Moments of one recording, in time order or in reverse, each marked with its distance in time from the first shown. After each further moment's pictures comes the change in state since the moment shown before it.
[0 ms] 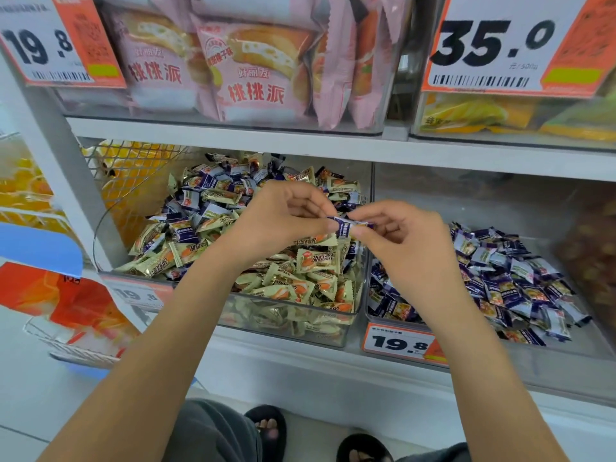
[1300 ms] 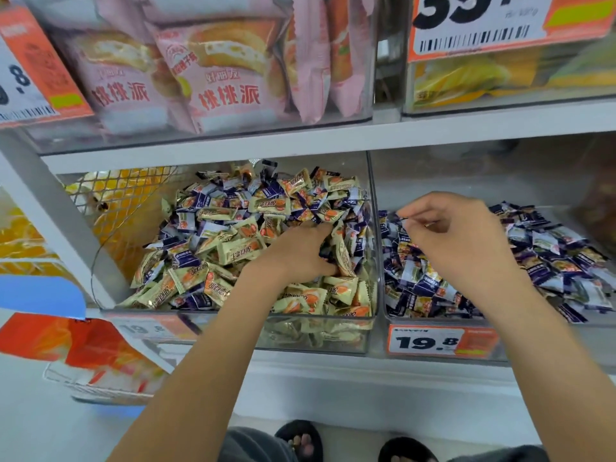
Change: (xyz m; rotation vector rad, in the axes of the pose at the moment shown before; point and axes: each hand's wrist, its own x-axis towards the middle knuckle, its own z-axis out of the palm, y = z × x) left_hand 0.034 -0.056 0.026 0.898 -0.388 -0.160; right_hand 0.004 0.029 -0.023 -0.198 0.101 0.217
